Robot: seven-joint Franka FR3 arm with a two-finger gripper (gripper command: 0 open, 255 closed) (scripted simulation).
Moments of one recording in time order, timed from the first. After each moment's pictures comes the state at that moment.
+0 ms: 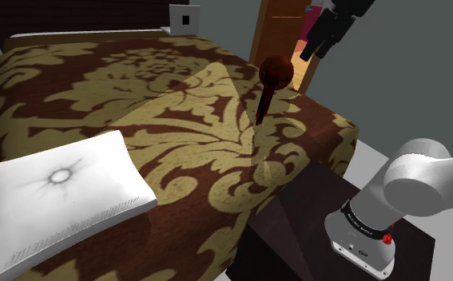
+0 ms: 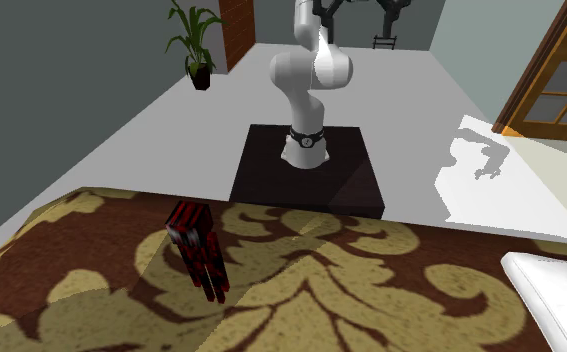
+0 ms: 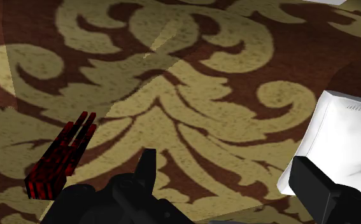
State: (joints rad) arm 0.01 -0.82 0.07 -2.26 0.12 1.67 0.06
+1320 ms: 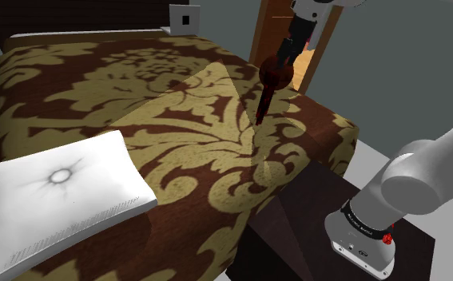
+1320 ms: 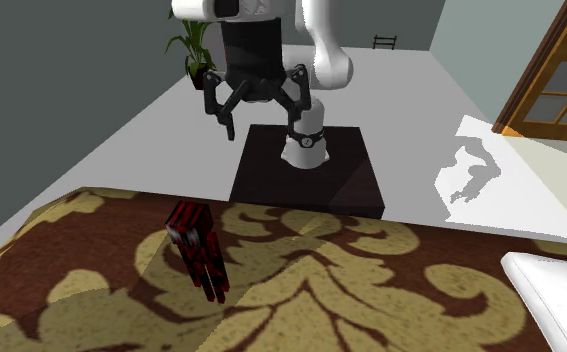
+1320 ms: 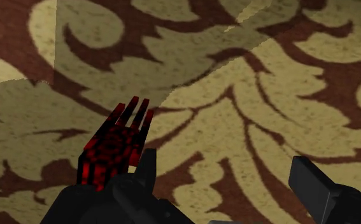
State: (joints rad) arm -0.05 -0.28 -0.15 -2.08 0.02 1.88 -0.29
